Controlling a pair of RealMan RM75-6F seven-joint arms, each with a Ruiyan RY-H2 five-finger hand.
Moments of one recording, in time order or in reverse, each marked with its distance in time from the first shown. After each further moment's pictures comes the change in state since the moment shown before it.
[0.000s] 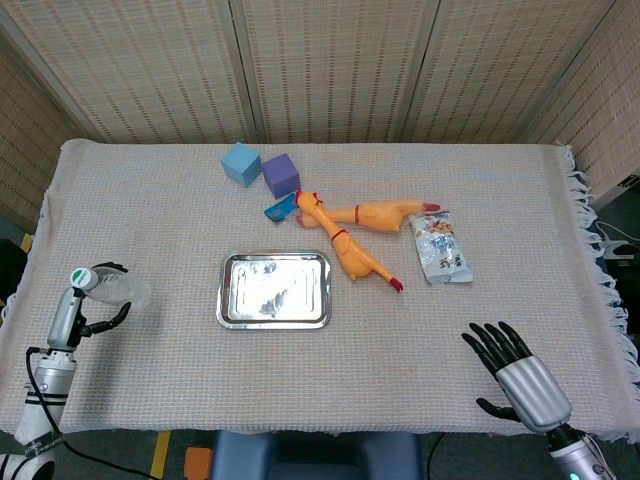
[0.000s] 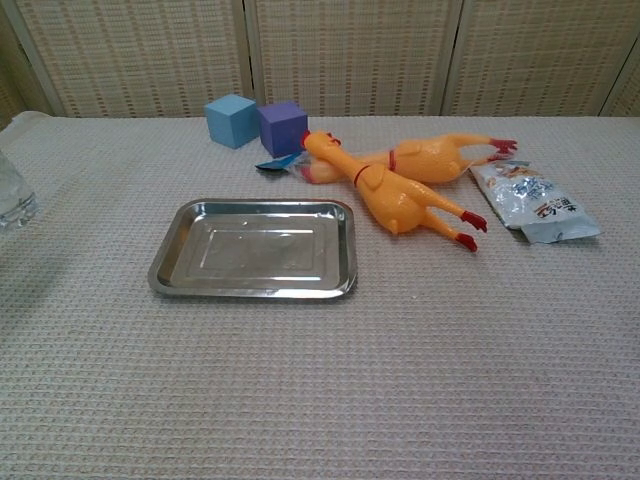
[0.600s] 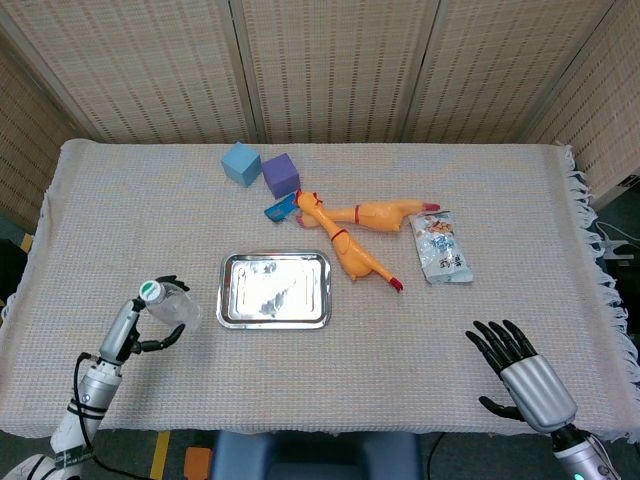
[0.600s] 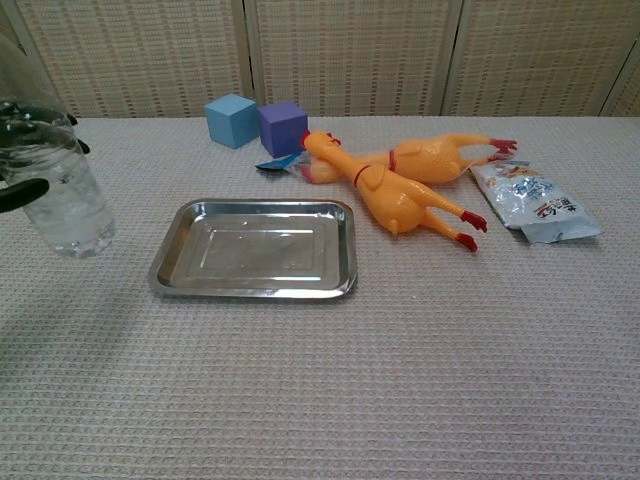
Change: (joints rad) left arm -0.055 -0.007 0.013 -0.197 0.103 -0.010 0.115; right arm -0.003 0.007 0.002 0.004 -0.006 0.016 0.020
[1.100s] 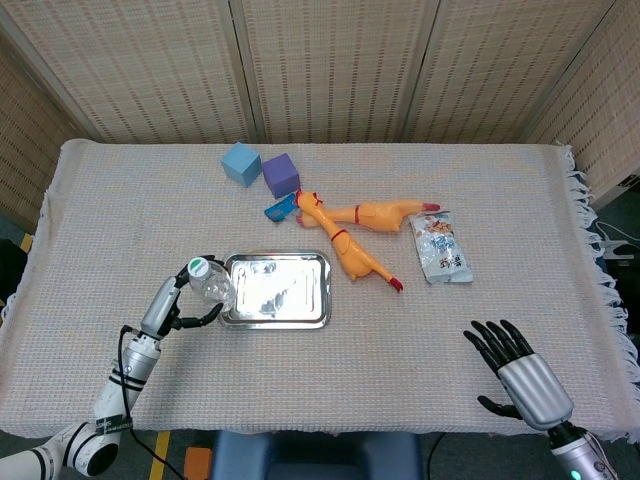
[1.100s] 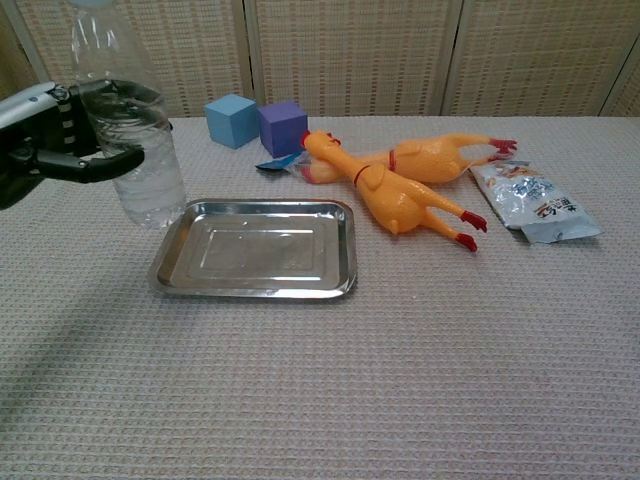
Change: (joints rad) left arm -0.135 -0.088 -0.072 -0.060 -0.060 -0.116 0.148; right arm 0.009 -0.002 0.005 0.002 0.019 -0.024 0.001
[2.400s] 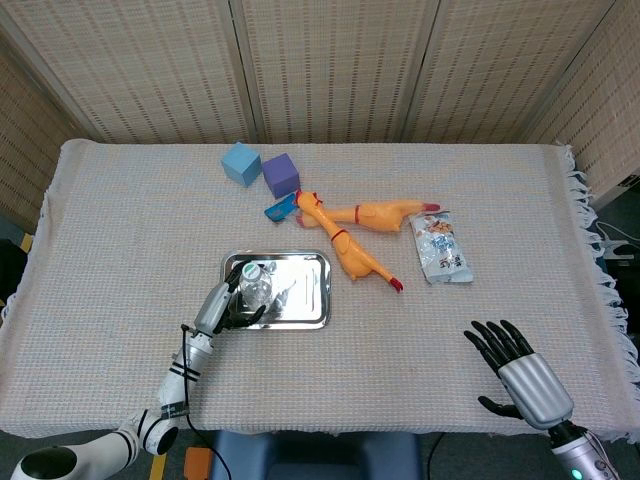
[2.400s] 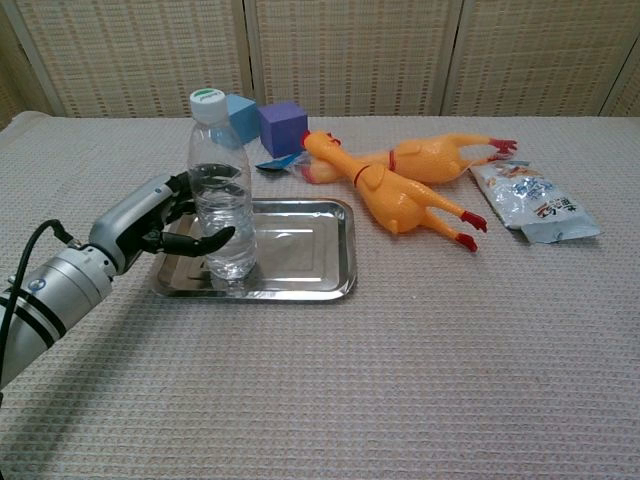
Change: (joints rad) left arm -0.110 -0.428 0.030 0.567 -0.043 -0.056 -0.054; right arm 0.007 0.007 -0.005 -0.003 0.006 -0.013 0.011
